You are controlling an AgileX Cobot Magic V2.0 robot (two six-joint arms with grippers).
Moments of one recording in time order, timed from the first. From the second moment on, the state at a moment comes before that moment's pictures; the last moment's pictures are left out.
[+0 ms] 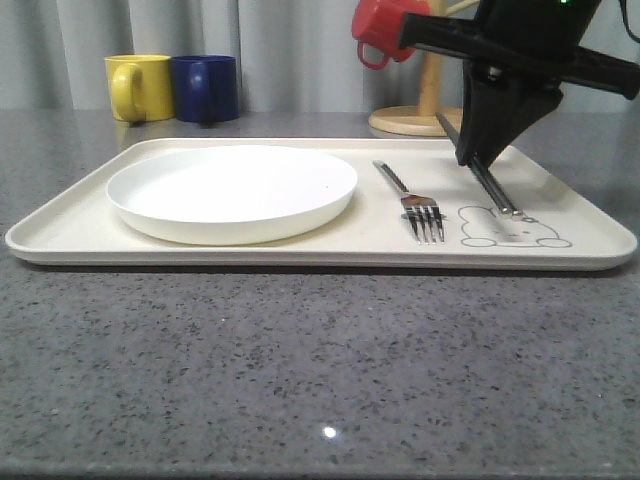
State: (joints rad) left arm -0.21 0.44 -0.42 -0.38 0.12 0.38; right arm 0.35 1.72 -1.41 0.10 0.92 0.39
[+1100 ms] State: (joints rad) left arm -0.21 0.44 -0.42 -0.38 0.12 0.38; right arm 0.27 1.67 -1.42 0.09 0.98 0.28
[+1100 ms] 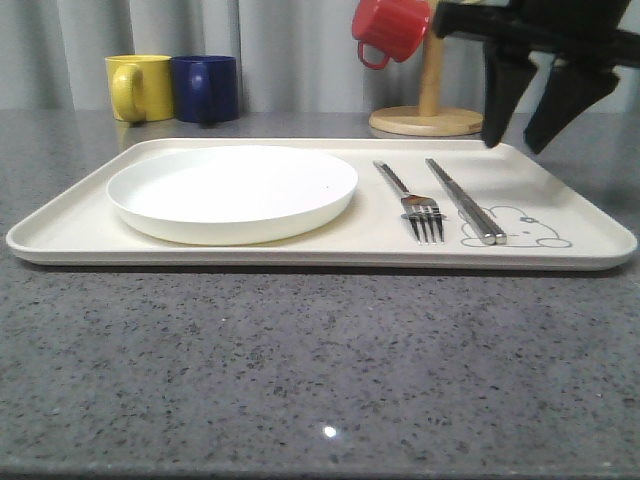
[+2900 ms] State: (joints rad) left arm -0.21 0.44 -0.42 -0.38 0.12 0.38; right arm -0.19 1.79 -1.43 0.07 1.07 -0.06
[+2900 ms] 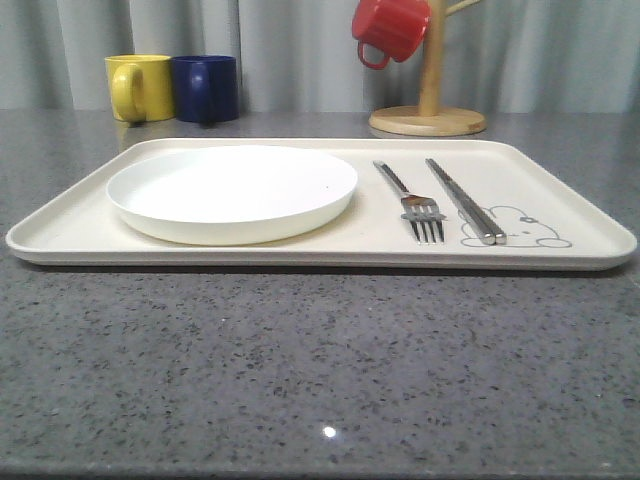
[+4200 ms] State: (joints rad) left arm -0.21 0.44 -0.42 -0.38 0.12 0.38; right arm 0.18 1.56 -1.43 0.07 1.11 0.25
